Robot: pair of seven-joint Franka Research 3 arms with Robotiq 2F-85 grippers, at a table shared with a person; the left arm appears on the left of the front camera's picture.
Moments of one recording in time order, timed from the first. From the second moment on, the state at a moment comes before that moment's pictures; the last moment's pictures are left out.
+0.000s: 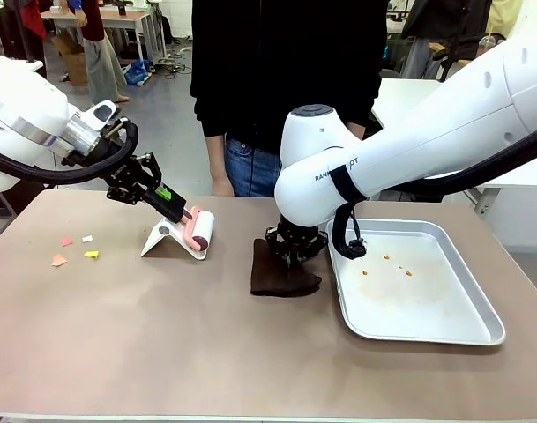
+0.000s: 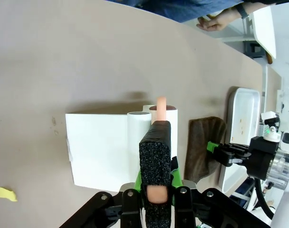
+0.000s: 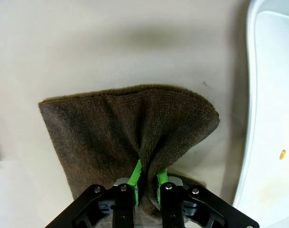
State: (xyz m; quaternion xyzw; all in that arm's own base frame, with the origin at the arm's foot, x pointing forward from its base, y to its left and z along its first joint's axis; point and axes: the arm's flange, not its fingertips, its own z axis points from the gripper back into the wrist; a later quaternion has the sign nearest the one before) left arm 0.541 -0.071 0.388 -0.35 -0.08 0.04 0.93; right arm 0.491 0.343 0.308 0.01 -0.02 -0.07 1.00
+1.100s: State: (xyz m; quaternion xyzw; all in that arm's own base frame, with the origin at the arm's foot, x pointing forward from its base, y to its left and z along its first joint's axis) left arm 0.458 0.035 0.422 -0.57 -0.12 0.02 0.81; right arm 0.468 0.214 0.356 0.51 -0.01 0.02 0.86
